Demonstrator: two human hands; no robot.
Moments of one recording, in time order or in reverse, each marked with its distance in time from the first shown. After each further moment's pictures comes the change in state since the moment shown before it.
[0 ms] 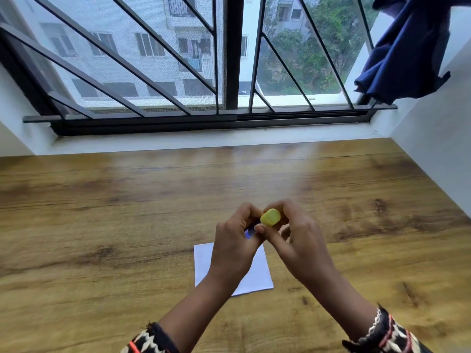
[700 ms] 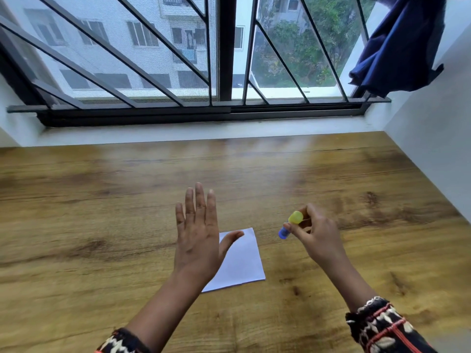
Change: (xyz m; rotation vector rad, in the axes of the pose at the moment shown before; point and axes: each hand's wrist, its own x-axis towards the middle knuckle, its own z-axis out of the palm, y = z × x) left_hand -0.009 -0.062 -0.023 1.062 0.051 0.100; right_hand -0.009 0.082 -0.015 -0.079 0.010 0.335
